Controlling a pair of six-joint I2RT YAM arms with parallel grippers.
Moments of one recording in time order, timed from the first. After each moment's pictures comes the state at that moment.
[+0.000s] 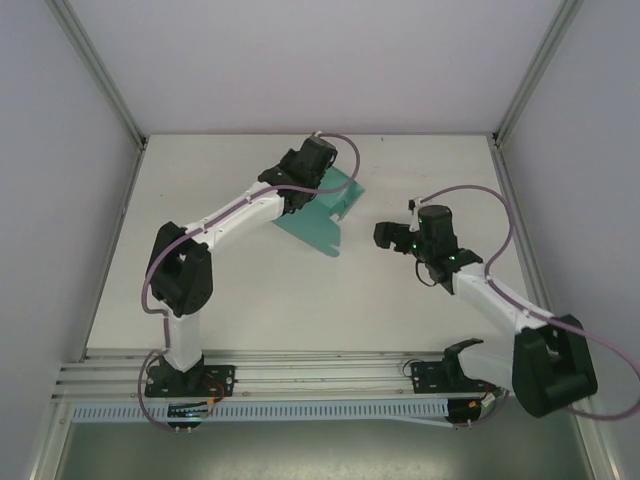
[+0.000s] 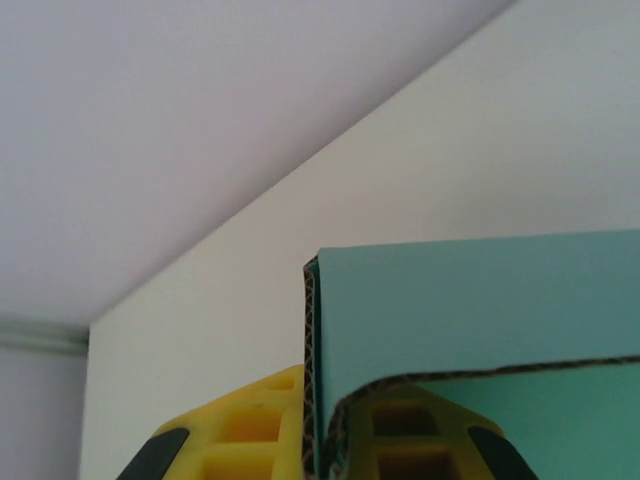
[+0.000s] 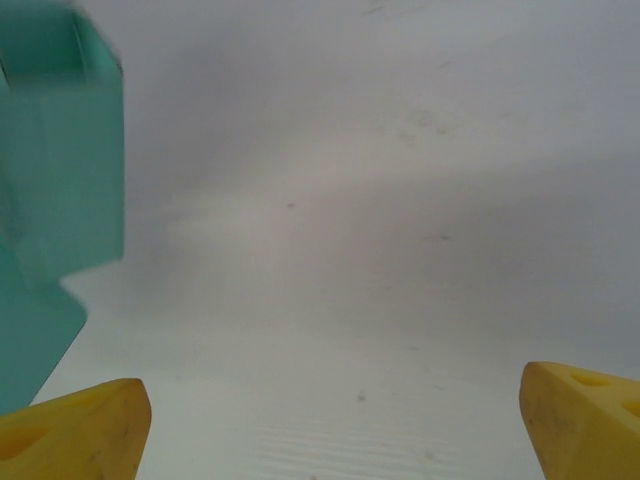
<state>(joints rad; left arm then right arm) -0.69 1.94 1.68 -0.45 -0.66 0.15 0.36 1.20 0.61 -0.06 -0.10 0.40</state>
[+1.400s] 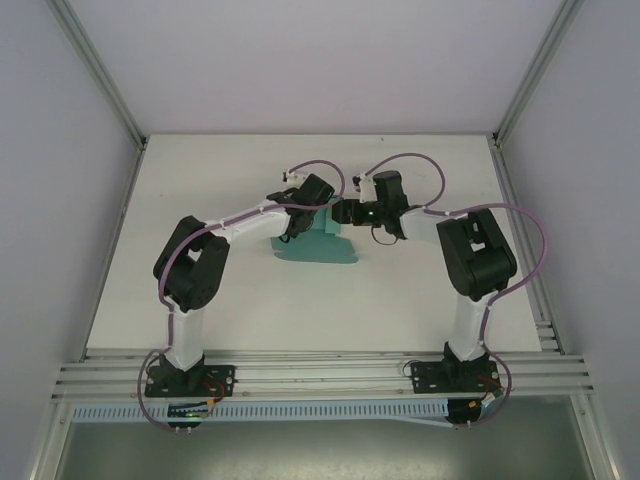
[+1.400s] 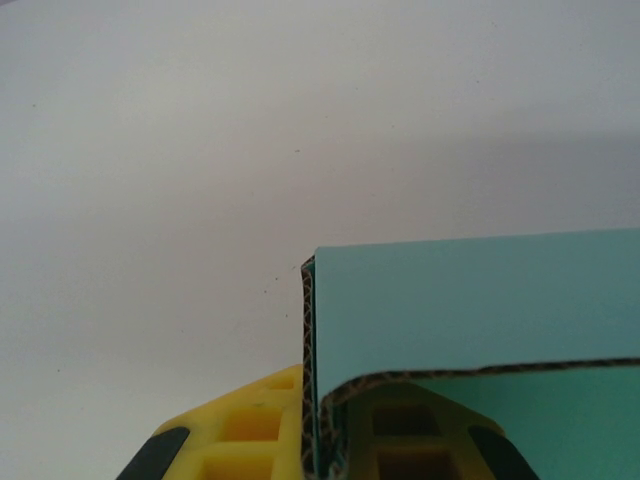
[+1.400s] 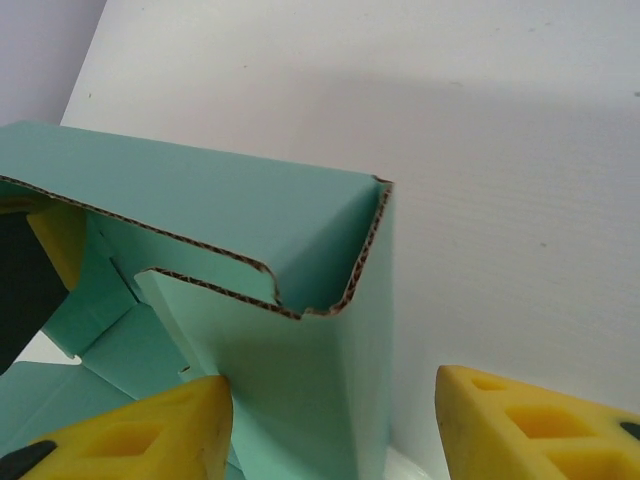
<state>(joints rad) -0.68 2.00 1.44 -0.51 -0.69 -0.44 0.41 1.92 1.07 0.18 -0.54 0.39</state>
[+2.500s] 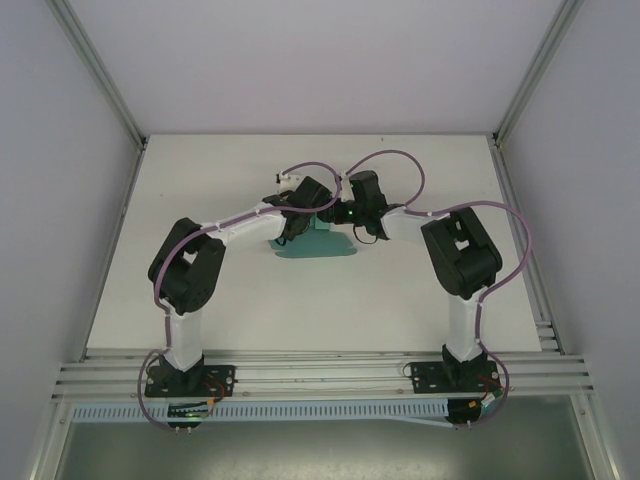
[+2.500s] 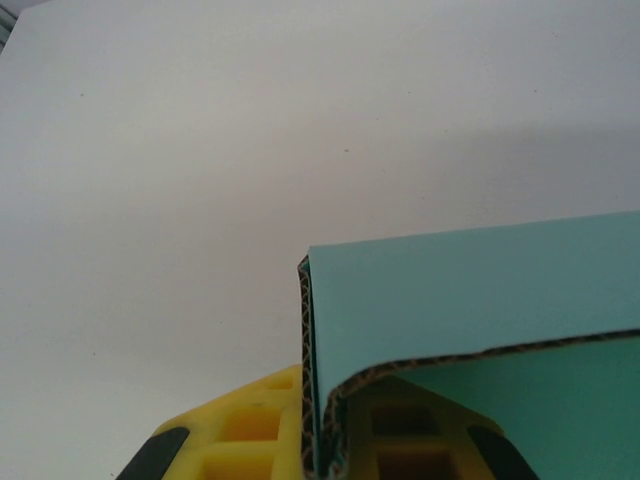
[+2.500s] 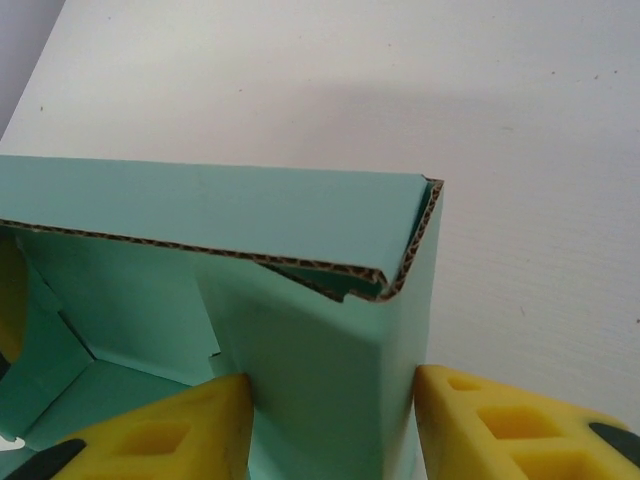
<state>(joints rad) -0.68 1.96 1.39 -0.48 -0.74 -0.48 0.53 1.98 1.16 0.17 -0.34 0.41</state>
